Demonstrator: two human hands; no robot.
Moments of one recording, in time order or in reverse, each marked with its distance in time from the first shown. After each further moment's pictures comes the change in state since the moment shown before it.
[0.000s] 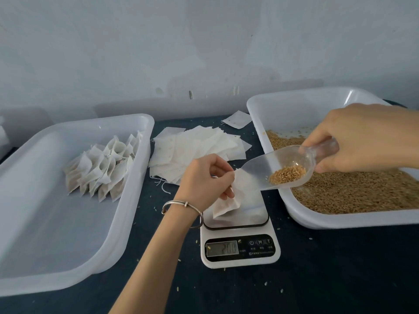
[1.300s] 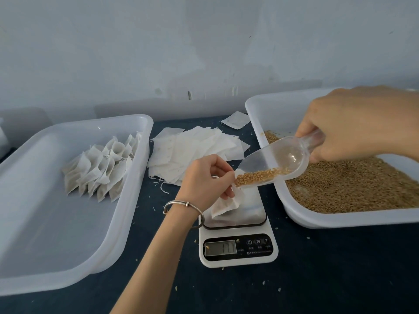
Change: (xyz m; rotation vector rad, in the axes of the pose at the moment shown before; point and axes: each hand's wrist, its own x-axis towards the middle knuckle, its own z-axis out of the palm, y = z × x) left_hand 0.004 -0.004 0.005 -0.024 0.002 0.018; right_hand 0.015 0.006 -0.002 -0.069 0.090 -0.068
